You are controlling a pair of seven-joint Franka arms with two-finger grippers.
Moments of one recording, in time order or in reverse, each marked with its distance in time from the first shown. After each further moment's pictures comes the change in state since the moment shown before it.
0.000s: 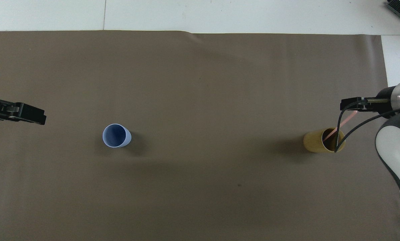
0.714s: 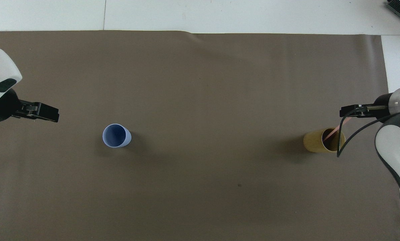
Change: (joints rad) left arm 0.000 0.007 -0.002 -0.174 -0.001 0.186 0.000; right arm -0.026 0.009 0.001 -0.039 0.043 0.023 -0.060
